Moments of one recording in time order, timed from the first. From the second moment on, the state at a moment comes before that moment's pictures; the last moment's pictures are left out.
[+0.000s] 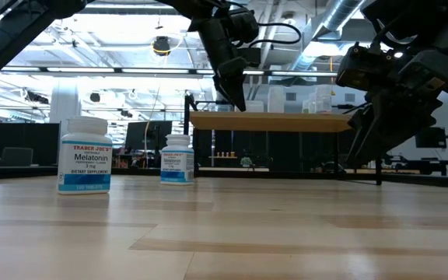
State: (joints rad) left arm 0.39 2.12 2.07 -1.04 -0.01 0.34; right arm 0.31 1.39 0.53 0.01 0.15 0.44
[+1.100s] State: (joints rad) left arm 0.30 2.03 2.07 -1.26 -0.41 0.51; right arm 0.31 1.39 0.53 0.00 0.15 0.44
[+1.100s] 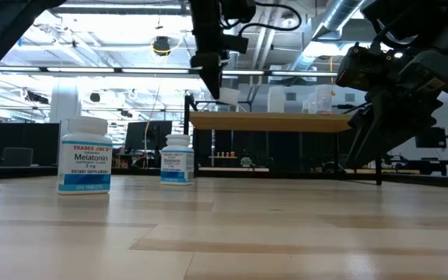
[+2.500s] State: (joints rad) left arm 0.14 2.05 1.93 -1.08 -1.03 1.57; right arm 0.31 1.39 0.53 -0.02 0.15 0.44
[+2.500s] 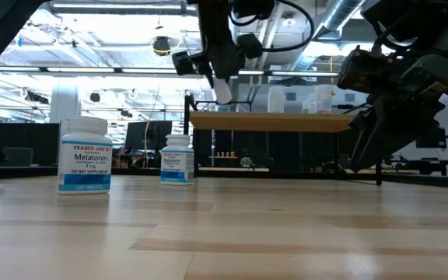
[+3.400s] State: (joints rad) left arm 0.09 2.09 1.92 -1.02 -1.15 1.55; right arm 0.31 1.39 0.53 -0.02 0.15 0.44
